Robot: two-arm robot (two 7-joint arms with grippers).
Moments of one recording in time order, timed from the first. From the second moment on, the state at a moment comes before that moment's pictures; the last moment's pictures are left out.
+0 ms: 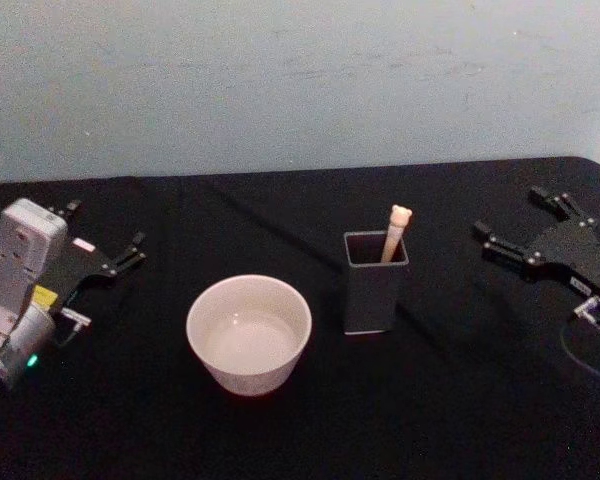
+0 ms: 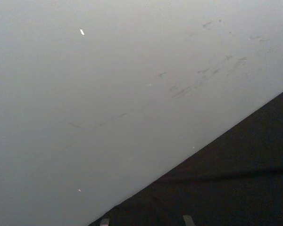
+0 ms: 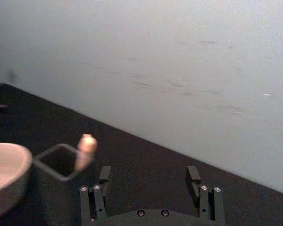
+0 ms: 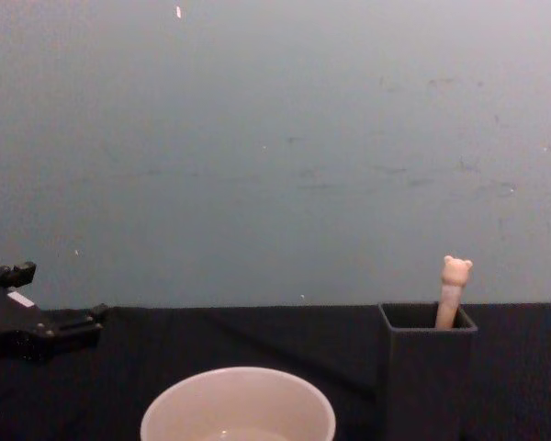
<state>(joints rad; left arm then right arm) -0.20 0.60 0.45 -1.41 -0.25 -0.12 0.03 0.05 0.71 -0.27 -1.64 0.55 -0.07 0.27</state>
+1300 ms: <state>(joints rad) -0.20 0.60 0.45 -1.41 -0.25 -0.12 0.03 0.26 0.51 -0.38 -1.48 0.55 0.13 0.44</state>
